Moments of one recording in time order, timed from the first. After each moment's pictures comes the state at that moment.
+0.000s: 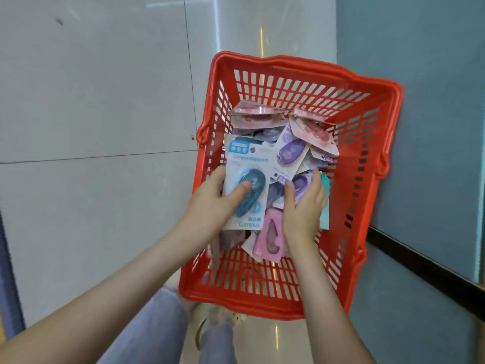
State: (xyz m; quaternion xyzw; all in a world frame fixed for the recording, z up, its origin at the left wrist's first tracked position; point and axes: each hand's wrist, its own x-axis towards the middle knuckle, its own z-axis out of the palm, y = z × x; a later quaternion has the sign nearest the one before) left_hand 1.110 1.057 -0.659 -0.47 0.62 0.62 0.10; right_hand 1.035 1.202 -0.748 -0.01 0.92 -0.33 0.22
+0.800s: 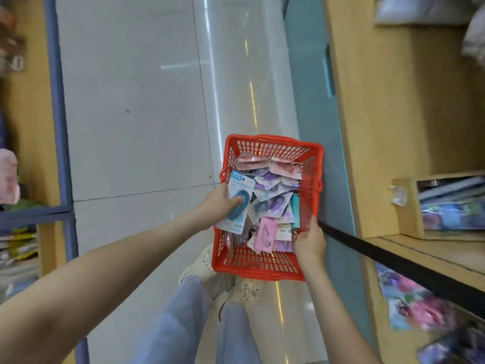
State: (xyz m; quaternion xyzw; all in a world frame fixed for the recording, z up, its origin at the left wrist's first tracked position) left_hand 1.087 1.016 -0.474 -0.43 0.66 0.56 0.27; right_hand 1.041 1.241 -0.522 0.10 0.91 -0.25 0.32
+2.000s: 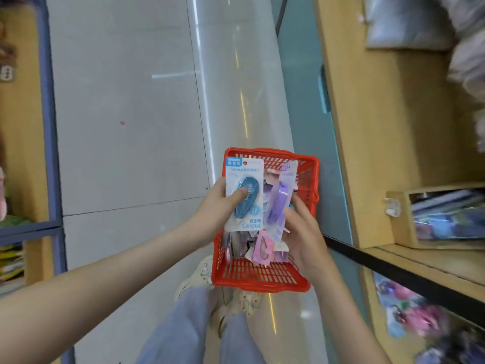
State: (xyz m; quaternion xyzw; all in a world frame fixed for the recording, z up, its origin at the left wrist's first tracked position) left_hand 1.074 1.005 -0.408 -0.44 0.54 0.71 0.12; right_hand 1.018 1.171 -0.390 0.09 0.60 -0.65 0.45
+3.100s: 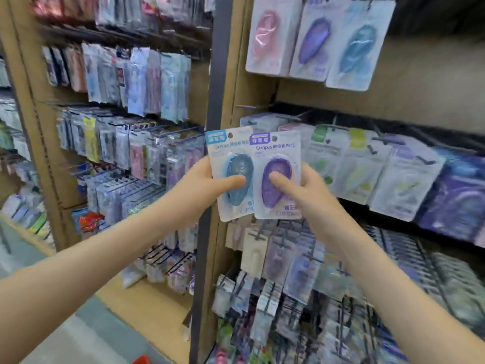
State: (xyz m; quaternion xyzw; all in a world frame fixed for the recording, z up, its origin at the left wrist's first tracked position) left_hand 1.138 1.286 0.298 0.32 0.63 0.70 0.05; right_hand 1.198 1.470 0.302 -0.07 0.77 -0.60 -0.21
